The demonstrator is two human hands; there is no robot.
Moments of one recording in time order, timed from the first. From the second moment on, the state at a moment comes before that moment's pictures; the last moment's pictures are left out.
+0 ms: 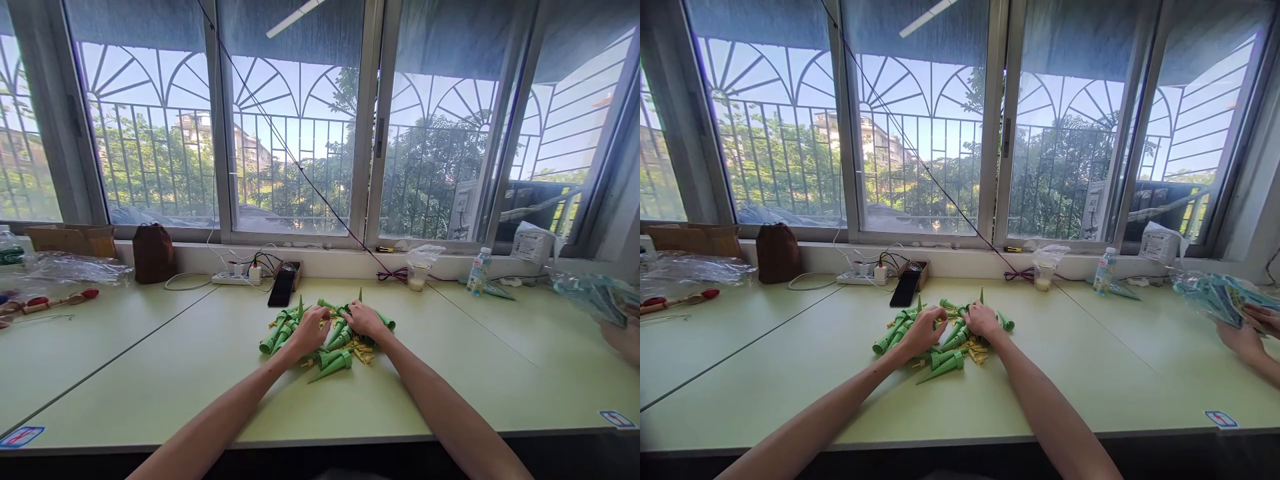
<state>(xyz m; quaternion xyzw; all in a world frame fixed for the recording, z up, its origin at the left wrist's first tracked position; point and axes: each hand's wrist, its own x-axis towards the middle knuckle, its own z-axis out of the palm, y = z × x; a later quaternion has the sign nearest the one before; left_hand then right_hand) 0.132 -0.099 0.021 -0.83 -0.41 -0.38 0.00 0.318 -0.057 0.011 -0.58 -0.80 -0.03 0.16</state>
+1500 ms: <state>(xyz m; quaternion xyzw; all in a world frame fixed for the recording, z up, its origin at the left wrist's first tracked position) 0.134 -0.102 0.023 -0.83 -0.41 -0.38 -0.02 0.302 -0.074 0.020 -0.41 -0.80 -0.04 0.43</state>
